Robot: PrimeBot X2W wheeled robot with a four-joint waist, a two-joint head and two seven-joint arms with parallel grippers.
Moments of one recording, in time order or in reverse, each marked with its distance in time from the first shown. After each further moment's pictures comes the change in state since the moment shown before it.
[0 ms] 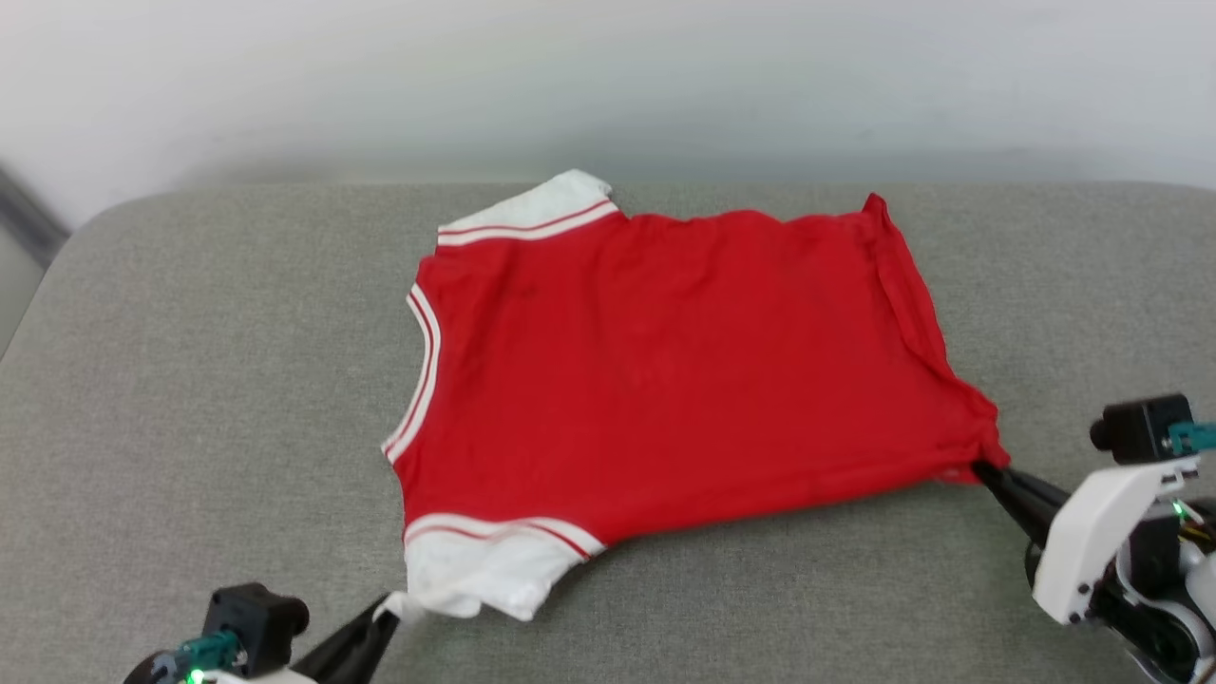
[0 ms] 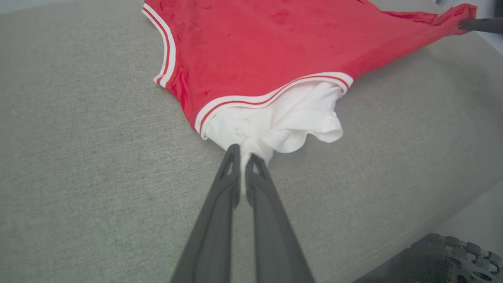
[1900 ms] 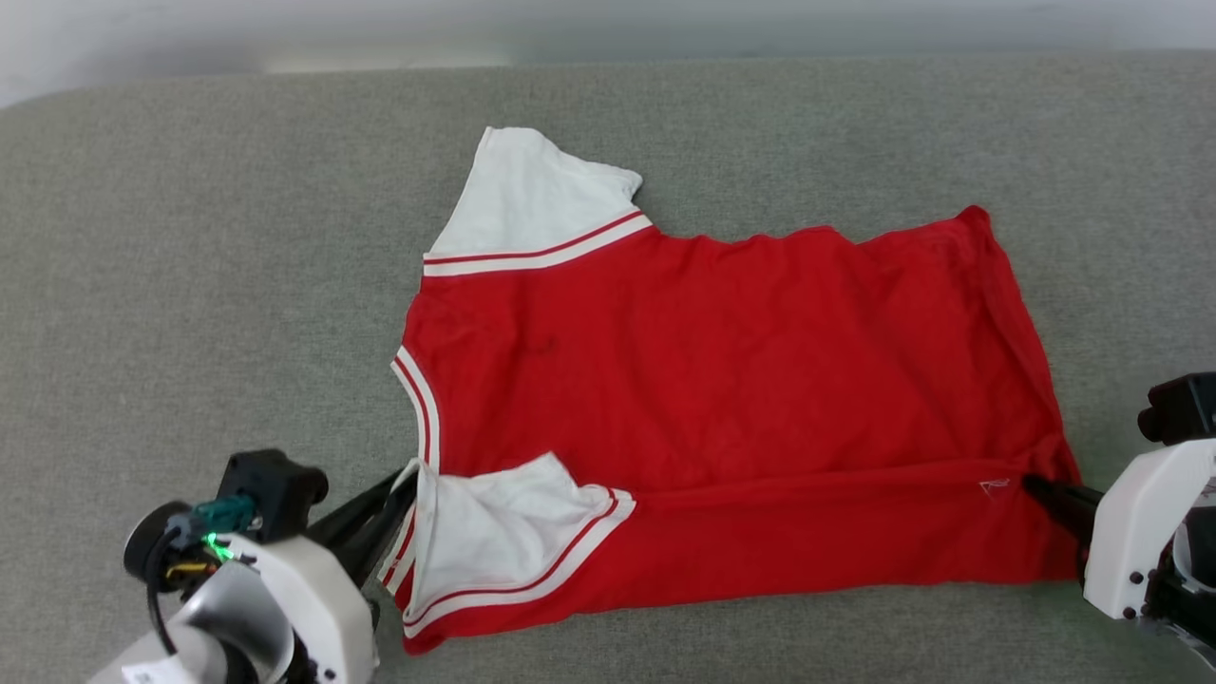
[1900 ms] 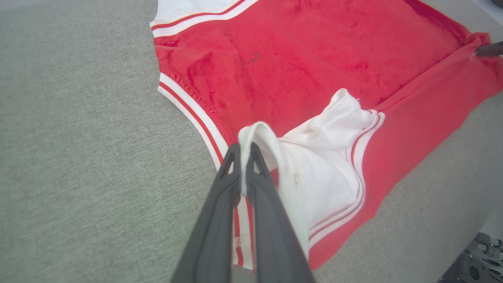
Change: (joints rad) left arm -0.230 -0.006 -0.020 0.041 0.014 -0.105 0.084; right arm 0.206 0.172 -0.500 -0.365 -0.257 0.000 0.580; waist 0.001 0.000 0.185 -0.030
